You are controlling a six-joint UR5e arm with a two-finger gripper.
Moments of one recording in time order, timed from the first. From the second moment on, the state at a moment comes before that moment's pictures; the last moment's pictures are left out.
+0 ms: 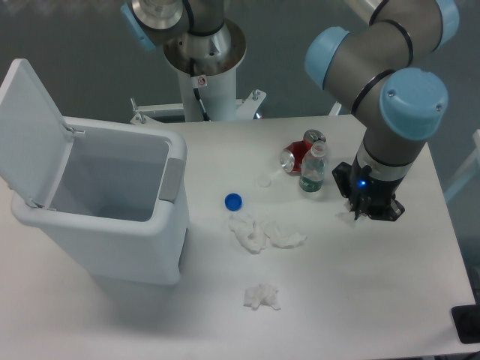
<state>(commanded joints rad) 2.64 -2.03 -1.21 -1.43 1.55 1.44</state>
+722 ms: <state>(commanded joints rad) 2.53 -1.78 -1.33 -1.42 1.42 1.26</state>
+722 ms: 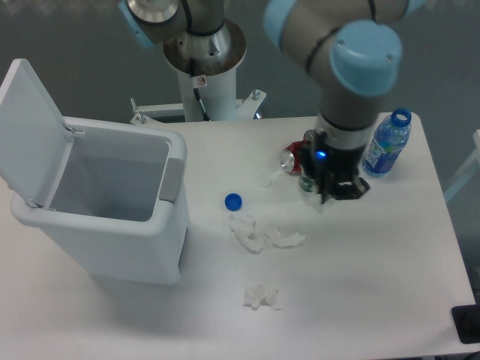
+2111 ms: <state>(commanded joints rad) 2.23 -1.63 -1.50 -1.26 1.26 1.00</state>
